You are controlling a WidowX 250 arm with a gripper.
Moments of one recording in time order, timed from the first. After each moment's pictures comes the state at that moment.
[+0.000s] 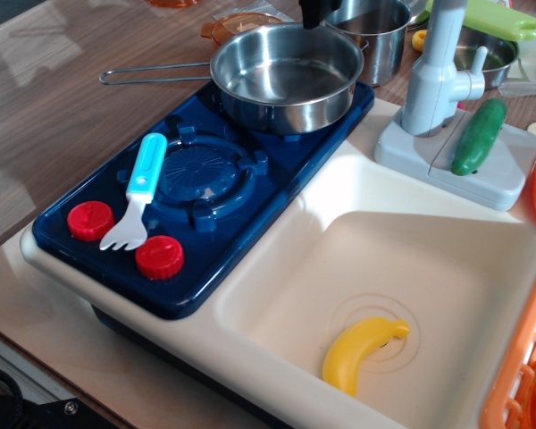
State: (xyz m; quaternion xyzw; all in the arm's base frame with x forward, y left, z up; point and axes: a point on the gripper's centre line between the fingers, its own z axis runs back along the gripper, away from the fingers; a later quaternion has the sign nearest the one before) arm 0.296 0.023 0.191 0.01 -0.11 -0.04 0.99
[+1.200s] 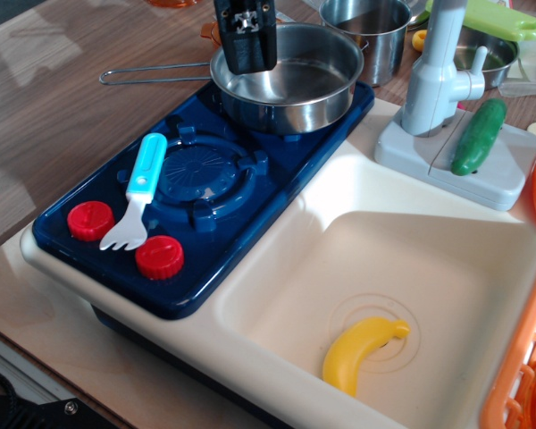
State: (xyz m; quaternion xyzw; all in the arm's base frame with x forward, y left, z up) arm 0.264 0.021 0.172 0.00 -0.09 -0.44 0.89
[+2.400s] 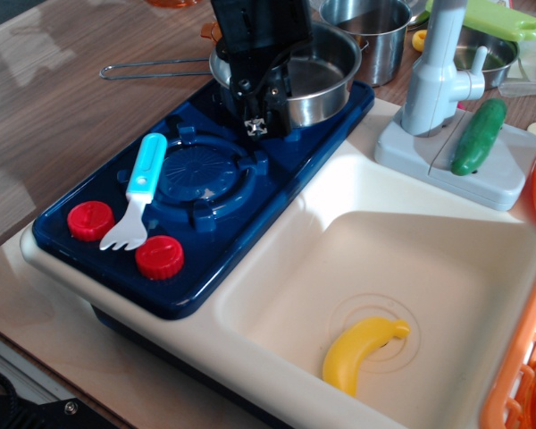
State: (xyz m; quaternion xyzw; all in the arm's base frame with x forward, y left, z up) arm 0.259 0.012 0.128 -0.01 -0.12 -0.46 0.88
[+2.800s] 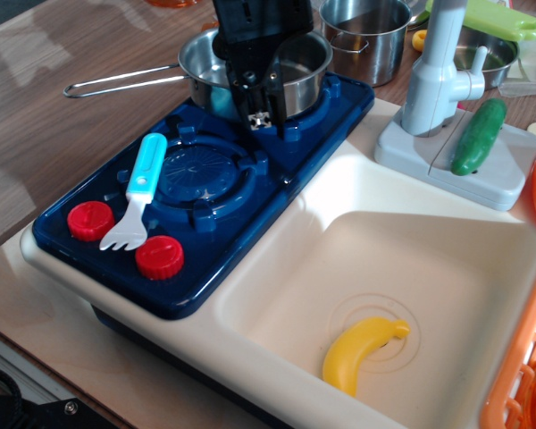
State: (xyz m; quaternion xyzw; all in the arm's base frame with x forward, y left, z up) arm 0.245 -0.005 0.145 0.01 -0.11 -0.41 0.91
